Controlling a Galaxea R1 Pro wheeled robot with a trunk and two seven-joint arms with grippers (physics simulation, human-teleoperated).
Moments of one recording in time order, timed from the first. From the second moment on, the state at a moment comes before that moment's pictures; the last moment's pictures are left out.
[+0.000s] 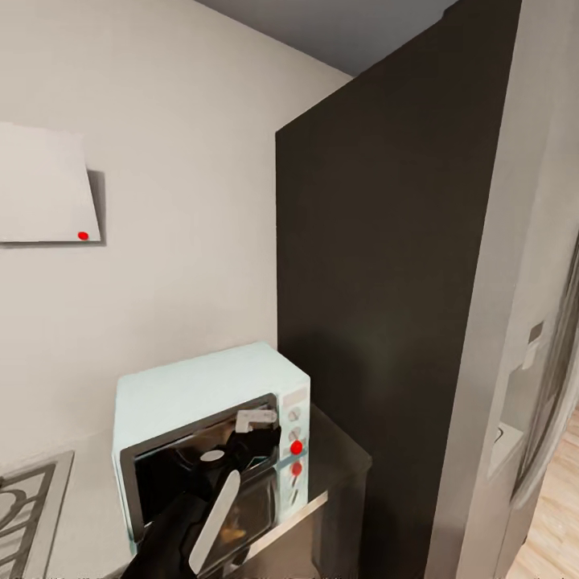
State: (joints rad) left arm -0.36 -0.14 -0.29 -1.23 0.24 0.52 0.18; right arm -0.24 -0.18 -0.17 0.03 0.21 -0.05 0.03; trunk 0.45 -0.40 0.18
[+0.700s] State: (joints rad) left arm -0.36 -0.17 -0.46 -1.19 0.49 0.53 0.38; right arm -0.24 -0.18 -0.17 0.03 0.22 -0.06 0.03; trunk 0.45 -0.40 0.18
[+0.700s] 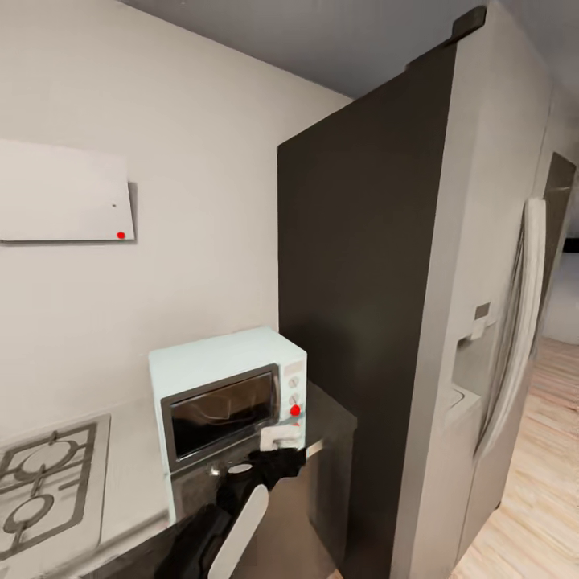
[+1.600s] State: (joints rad) left arm -0.24 -0.14 -0.46 0.00 0.70 -0.04 0.21; right arm -0.24 -0.17 -0.17 0.03 0.26 -0.05 0.03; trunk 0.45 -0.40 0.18
